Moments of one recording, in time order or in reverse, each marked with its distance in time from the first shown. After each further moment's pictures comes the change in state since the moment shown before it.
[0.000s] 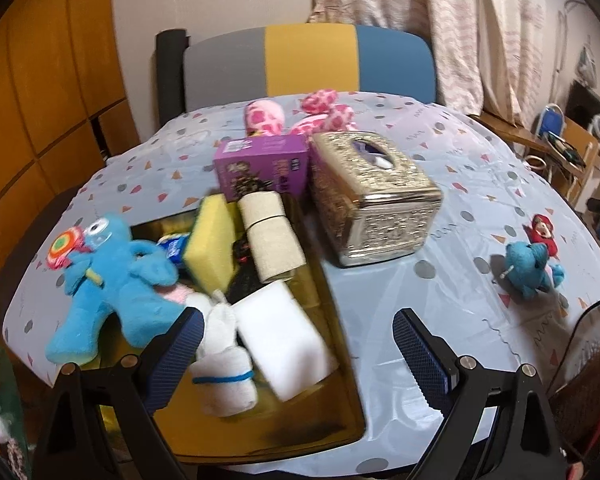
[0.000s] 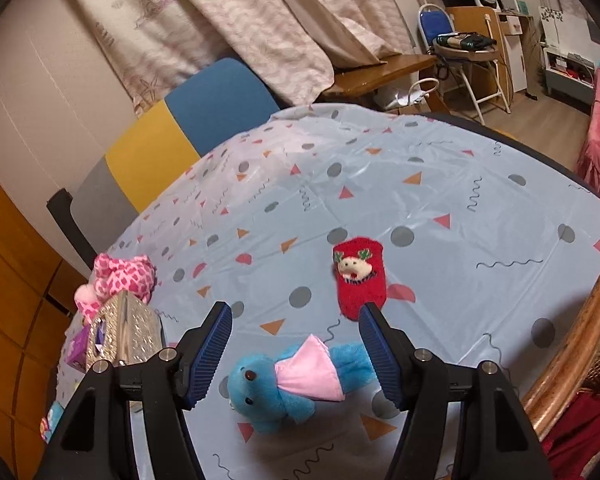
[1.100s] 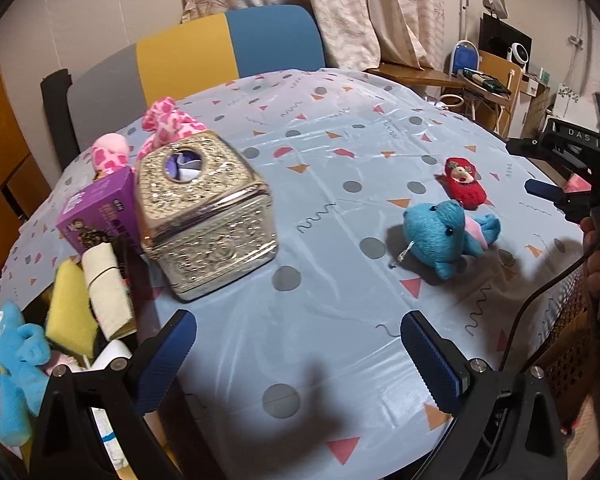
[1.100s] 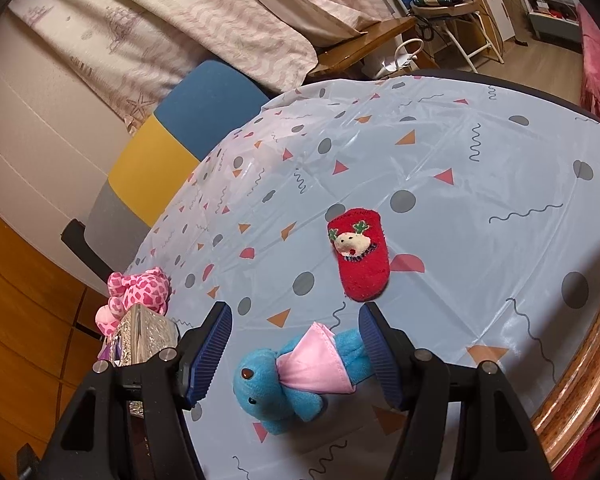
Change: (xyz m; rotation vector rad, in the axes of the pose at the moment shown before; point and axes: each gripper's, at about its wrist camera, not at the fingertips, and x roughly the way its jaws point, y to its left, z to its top) left arm 0.033 -0.132 0.019 0.282 0.055 -0.208; right arm 0.016 -0.035 -0.009 0.175 0.035 0.102
